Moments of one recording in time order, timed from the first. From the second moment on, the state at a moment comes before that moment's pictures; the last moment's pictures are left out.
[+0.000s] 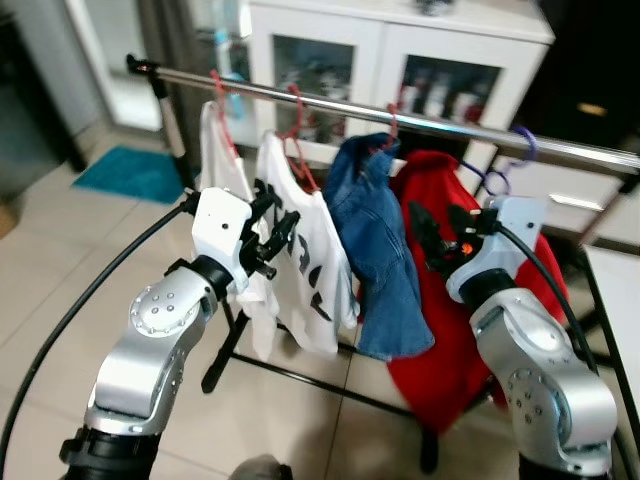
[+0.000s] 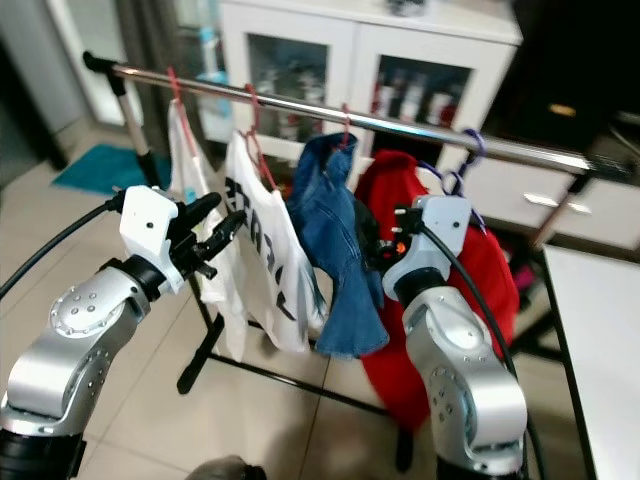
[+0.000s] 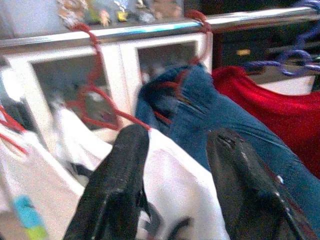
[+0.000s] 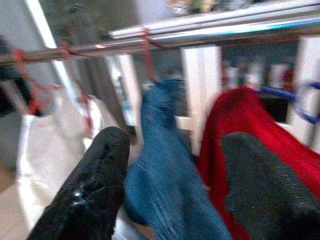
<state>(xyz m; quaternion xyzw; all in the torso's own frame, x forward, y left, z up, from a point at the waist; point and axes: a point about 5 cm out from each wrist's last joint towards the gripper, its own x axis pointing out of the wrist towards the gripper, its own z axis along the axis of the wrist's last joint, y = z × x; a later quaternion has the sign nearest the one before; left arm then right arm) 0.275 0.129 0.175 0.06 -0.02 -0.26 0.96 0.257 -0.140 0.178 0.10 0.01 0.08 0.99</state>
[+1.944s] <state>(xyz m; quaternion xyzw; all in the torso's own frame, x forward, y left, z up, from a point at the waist) 0.276 0.135 0.168 0.06 -0.02 -0.17 0.98 0.269 -0.136 0.156 0.06 0.02 0.04 1.00</state>
